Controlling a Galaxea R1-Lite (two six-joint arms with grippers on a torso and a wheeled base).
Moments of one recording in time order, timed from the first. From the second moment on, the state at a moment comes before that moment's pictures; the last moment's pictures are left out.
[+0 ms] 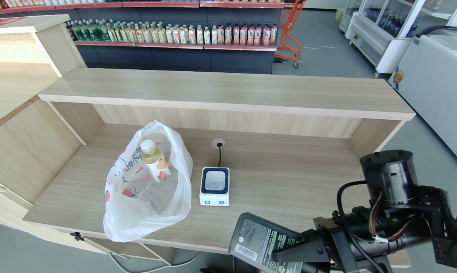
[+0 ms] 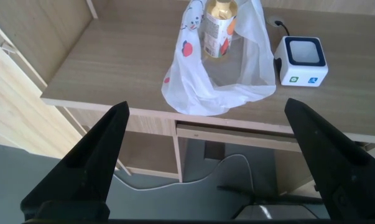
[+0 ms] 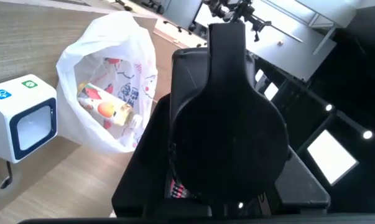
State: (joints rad) left arm 0.00 0.00 0.00 0.00 0.01 0.00; right arm 0.59 1.61 -0.59 -0.49 0.93 -2.80
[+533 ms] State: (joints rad) left arm 0.00 0.00 0.00 0.00 0.01 0.00; right arm 0.59 1.62 -0.60 -0.49 0.93 -2.80
